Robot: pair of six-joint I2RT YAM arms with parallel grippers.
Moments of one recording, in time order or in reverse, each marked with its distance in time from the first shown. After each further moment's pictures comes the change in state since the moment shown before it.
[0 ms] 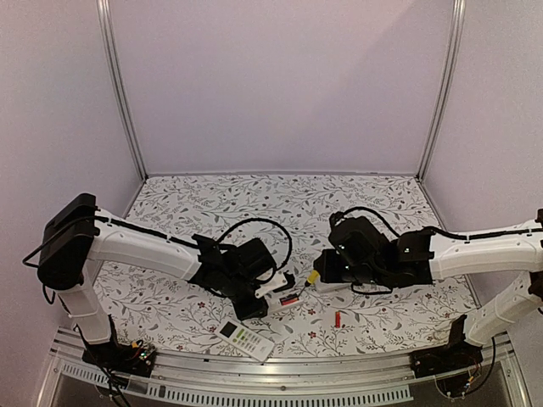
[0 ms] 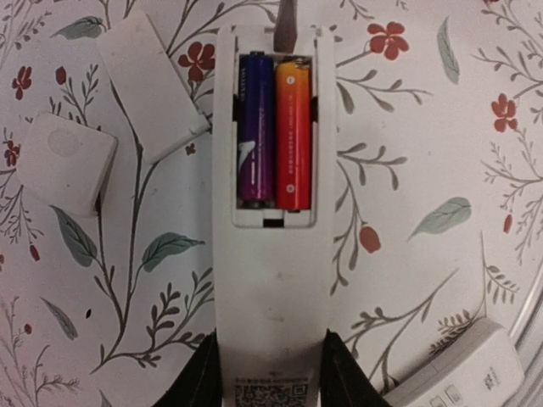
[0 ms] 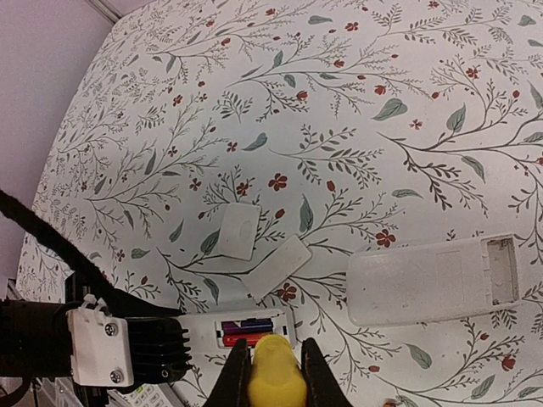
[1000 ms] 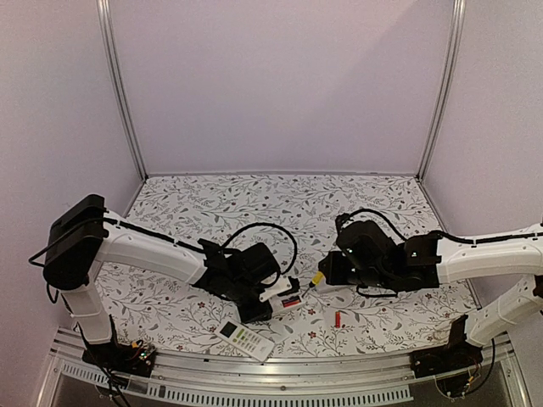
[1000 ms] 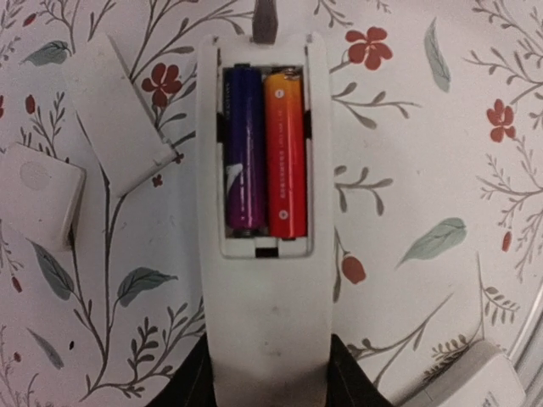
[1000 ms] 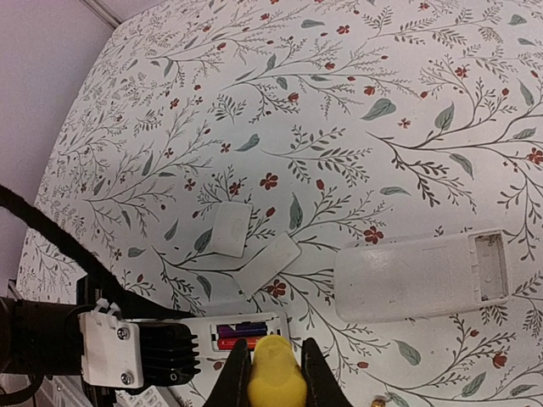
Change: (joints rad) left arm -0.015 0.037 0.000 0.051 0.004 0.019; right arm 0.001 -0.052 -0.056 0.014 0.011 0.003
